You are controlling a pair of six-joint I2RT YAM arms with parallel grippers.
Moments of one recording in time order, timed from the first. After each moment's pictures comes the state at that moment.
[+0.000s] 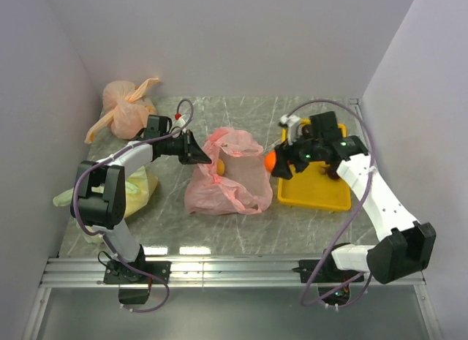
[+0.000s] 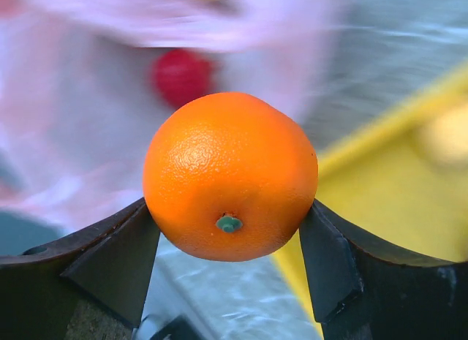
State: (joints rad) left arm -0.18 1.72 1.10 -0.20 1.01 -0.50; right arm 0.26 1.27 1.22 -0.84 -0.54 -0.26
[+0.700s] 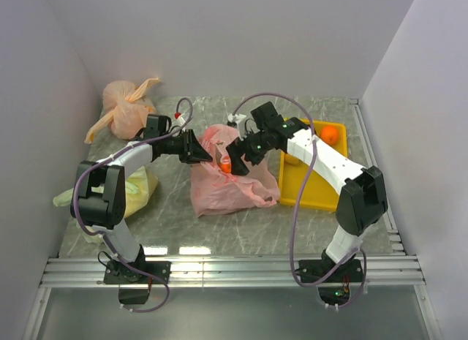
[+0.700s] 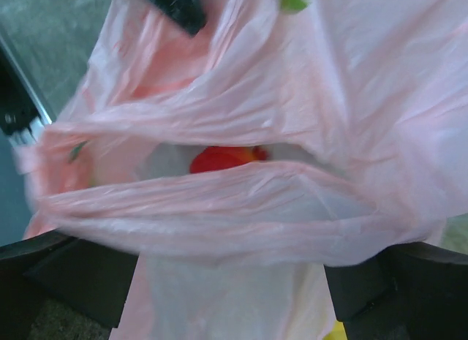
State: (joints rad) left arm -0.18 1.72 1.09 -0.16 1.03 -0.53; right arm 0.56 1.73 1.53 -0.77 -0.50 -0.15
